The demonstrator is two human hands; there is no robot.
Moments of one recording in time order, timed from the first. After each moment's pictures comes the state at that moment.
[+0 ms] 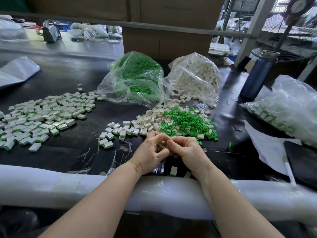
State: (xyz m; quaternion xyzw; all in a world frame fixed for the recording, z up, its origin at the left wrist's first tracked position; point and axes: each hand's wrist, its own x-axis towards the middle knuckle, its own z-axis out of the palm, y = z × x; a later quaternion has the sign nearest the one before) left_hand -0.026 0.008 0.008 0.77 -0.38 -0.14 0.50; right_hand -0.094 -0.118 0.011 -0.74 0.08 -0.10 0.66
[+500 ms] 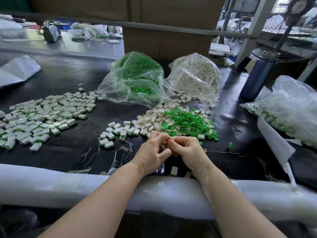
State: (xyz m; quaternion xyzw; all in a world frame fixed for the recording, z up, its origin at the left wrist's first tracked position) left_hand -0.030 0.006 0.010 0.79 -0.38 -0.12 0.46; right_hand -0.094 -0.119 0.008 -0.71 0.07 -0.12 0.69
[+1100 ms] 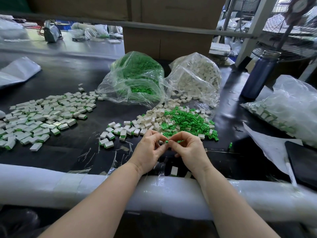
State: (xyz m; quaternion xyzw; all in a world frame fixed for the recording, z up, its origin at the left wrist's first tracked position) left_hand -0.023 0.006 0.005 0.80 -0.35 -0.06 0.48; right_hand -0.092 -0.119 0.006 -0.76 0.11 -0.20 0.61
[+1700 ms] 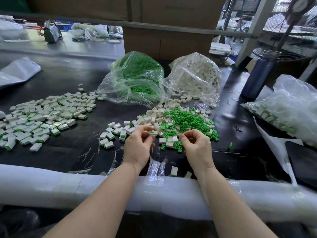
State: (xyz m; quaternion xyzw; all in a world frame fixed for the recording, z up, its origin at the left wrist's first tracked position) left_hand -0.018 0.012 0.006 0.79 -0.18 0.00 0.59; right_hand -0.093 -0.126 0.006 -0.77 0.22 -0.29 0.52
